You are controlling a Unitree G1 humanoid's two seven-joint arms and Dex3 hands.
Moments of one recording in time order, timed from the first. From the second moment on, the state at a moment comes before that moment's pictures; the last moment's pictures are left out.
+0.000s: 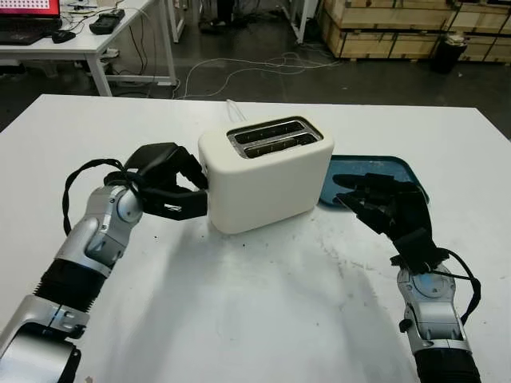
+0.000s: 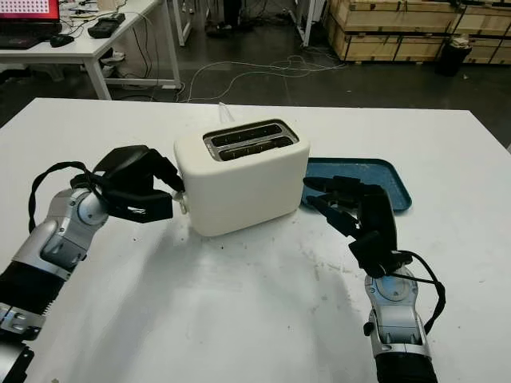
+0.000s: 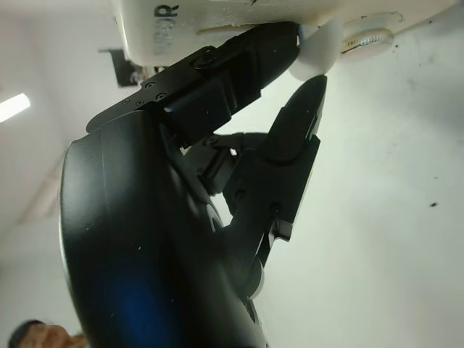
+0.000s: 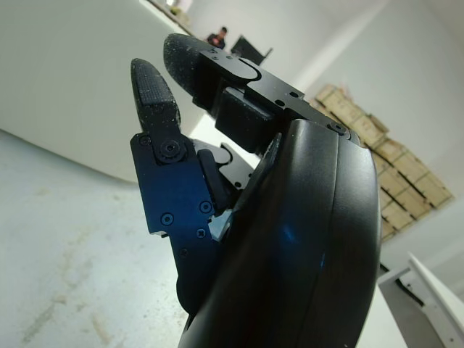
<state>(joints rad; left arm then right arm) -0.51 0.47 -0.29 0.28 0.57 0.03 -0.22 -0.10 -0.22 -0.10 0.16 -0.05 -0.34 0.11</state>
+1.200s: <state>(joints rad) -0.48 0.41 -0.28 0.32 0.51 0.05 -0.10 -0.10 -0.22 -0.10 0.16 -0.05 -0.34 0.11</state>
